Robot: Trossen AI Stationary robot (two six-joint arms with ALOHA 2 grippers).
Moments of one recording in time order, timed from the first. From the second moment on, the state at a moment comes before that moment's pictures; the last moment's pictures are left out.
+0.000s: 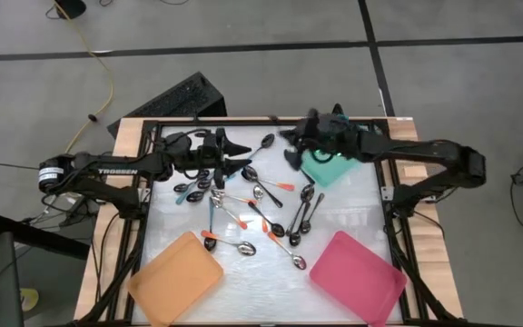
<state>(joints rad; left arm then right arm) 0.28 1.23 0.68 0.62 0.21 -0.26 -0.31 1.31 1.07 -0.09 0.17 -0.07</state>
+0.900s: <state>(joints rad) 0.29 1.23 0.68 0.45 0.20 -0.41 -0.40 1.60 1.06 -0.85 0.43 0.37</state>
